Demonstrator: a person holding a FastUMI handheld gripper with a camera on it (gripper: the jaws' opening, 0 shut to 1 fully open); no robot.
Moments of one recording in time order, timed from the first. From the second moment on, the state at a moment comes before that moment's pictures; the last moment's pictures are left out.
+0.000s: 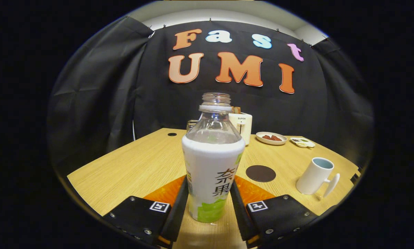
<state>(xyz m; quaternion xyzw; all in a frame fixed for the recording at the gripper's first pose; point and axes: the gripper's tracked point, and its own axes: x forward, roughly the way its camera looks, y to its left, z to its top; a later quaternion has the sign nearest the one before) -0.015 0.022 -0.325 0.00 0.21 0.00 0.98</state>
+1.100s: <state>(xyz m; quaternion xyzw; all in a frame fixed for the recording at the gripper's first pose) 0.030 -0.044 -0.264 0.43 0.11 -0.04 0.90</state>
